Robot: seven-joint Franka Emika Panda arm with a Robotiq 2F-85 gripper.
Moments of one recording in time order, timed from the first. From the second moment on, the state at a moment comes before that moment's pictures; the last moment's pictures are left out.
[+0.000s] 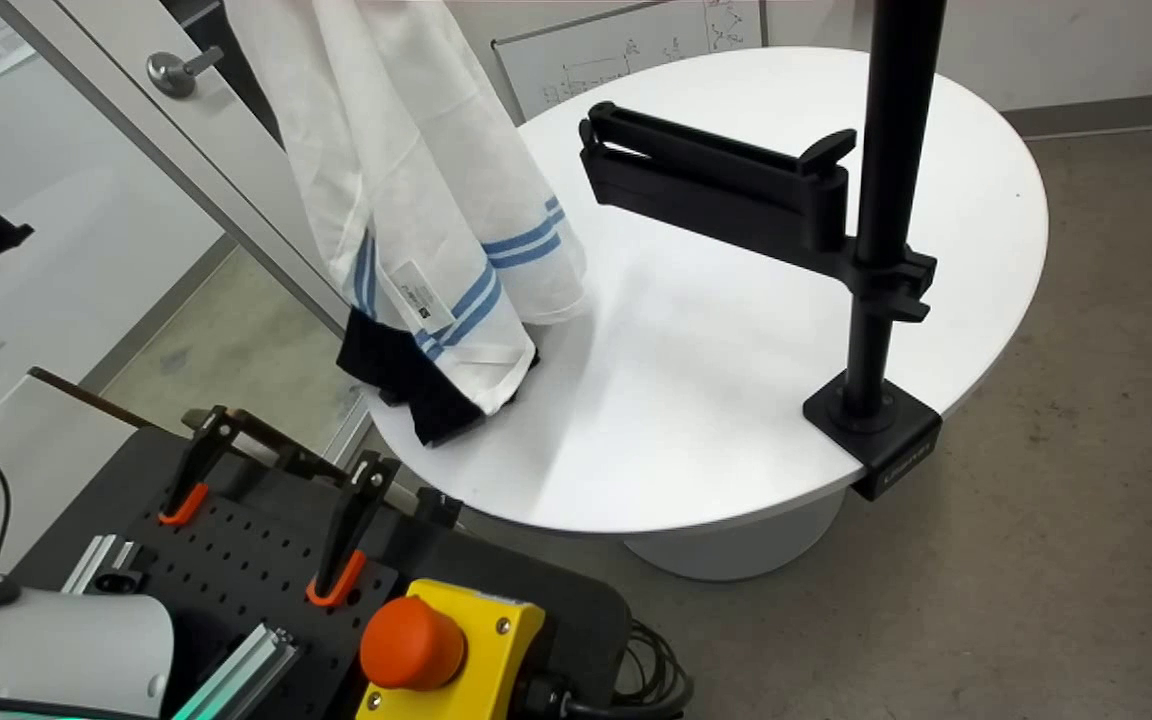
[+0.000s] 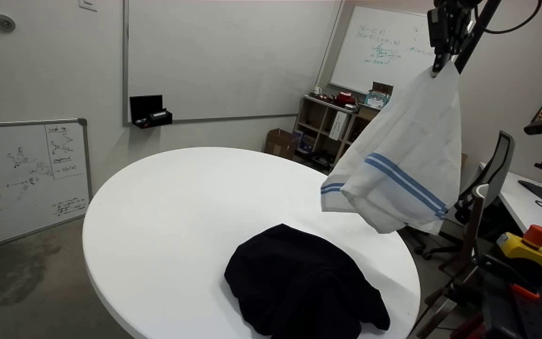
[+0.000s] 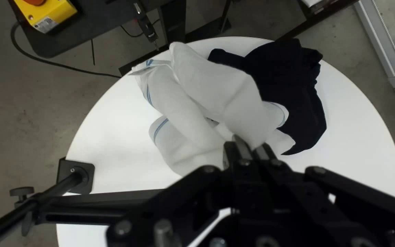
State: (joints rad) arm -0.14 -0.13 -0.15 -2.11 0.06 1.72 0.15
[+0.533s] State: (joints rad) arm -0.22 -0.12 -0.20 -2.09 0.02 1.72 0.19
